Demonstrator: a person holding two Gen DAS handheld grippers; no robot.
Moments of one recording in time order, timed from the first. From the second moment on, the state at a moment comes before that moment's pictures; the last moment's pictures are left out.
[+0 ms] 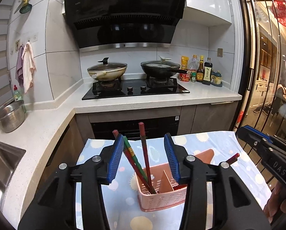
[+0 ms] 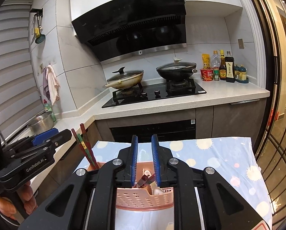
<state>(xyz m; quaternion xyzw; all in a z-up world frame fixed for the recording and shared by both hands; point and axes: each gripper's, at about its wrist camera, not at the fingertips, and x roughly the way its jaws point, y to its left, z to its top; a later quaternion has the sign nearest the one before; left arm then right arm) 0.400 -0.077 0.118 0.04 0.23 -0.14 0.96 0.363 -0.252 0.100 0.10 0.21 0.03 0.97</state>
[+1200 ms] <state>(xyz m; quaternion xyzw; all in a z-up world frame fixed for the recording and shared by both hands) 0.185 -0.026 0.024 0.04 0.30 -0.14 0.94 0.108 -0.251 -0.001 0.11 0.30 0.01 0.95</state>
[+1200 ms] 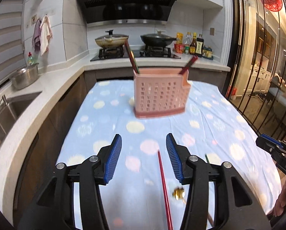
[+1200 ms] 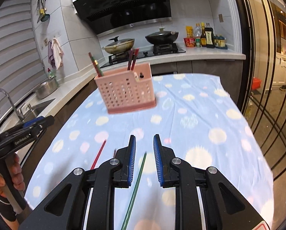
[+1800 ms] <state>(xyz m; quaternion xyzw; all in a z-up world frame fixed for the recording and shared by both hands) 0.103 -0.021 -0.078 0.07 0.41 -0.13 0.90 0.025 -0.199 -0.095 0.12 0.38 0.03 0.92</state>
